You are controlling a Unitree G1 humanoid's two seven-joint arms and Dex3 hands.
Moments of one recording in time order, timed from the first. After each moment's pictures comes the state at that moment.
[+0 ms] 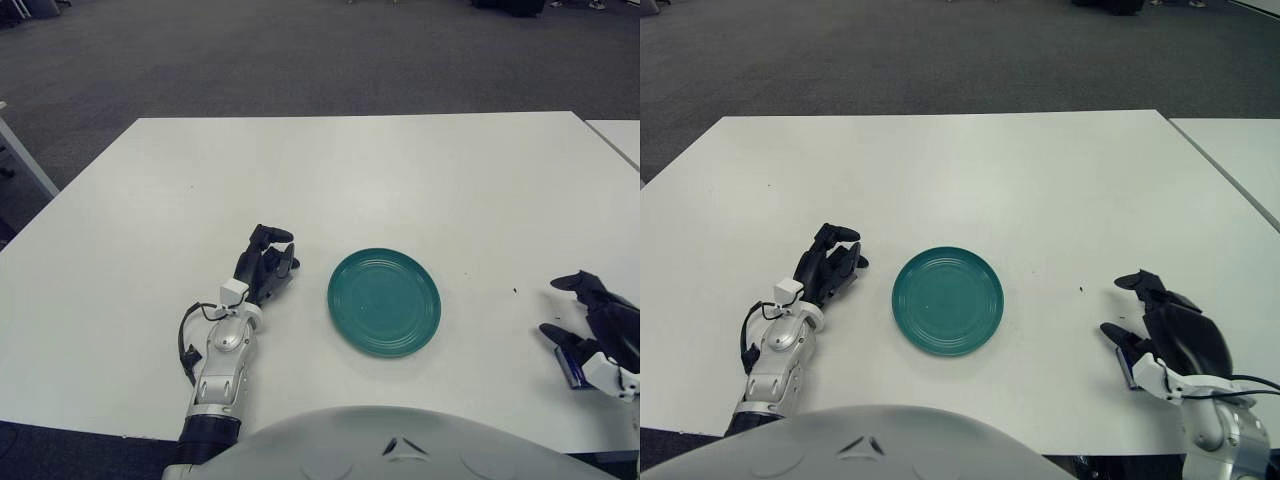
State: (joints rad) left arm 0.19 -0.02 -0.02 0.04 -0.04 -0.12 -0.06; right arm 0.45 -0.17 -0.73 -0.15 -0.89 -0.58 0.22
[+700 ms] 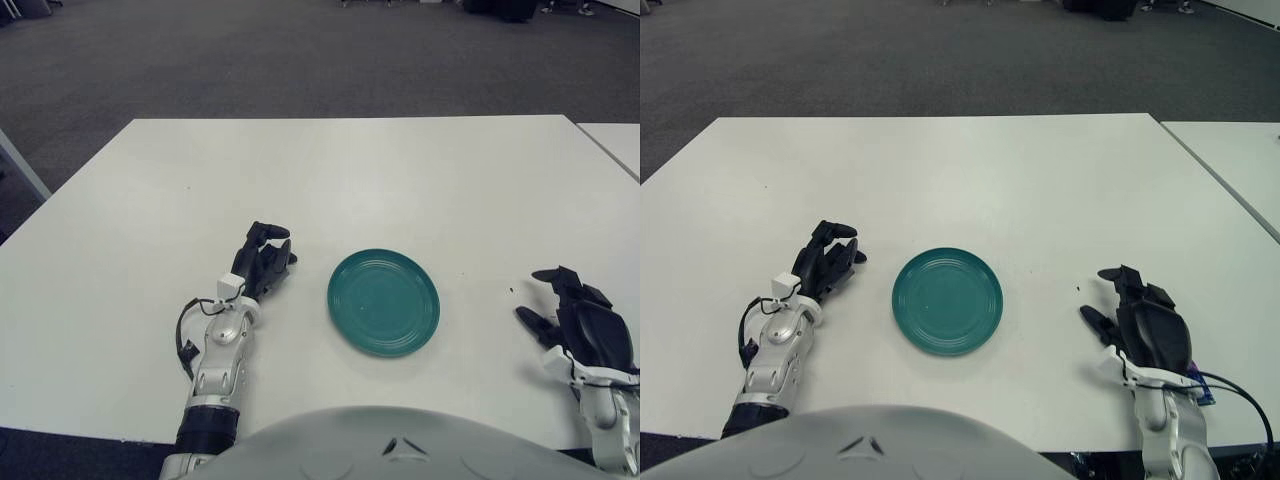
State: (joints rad) left arm 0.16 -0.02 0.00 0.07 -0.05 -0.11 -0.07; right arm 0.41 -0.25 -0.47 0.08 -0.98 -0.47 -0.22
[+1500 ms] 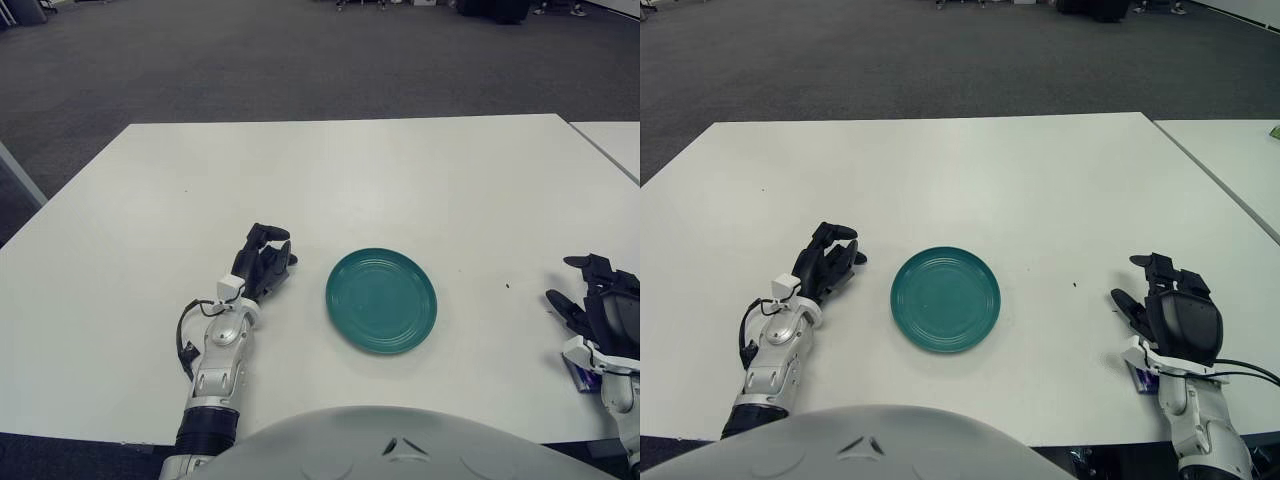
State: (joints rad) left arm 0.16 -0.01 0.00 0.07 -0.06 -0.11 -0.07; right arm 0.32 -0.47 -0.32 0.34 -0.92 -0.37 -0.54
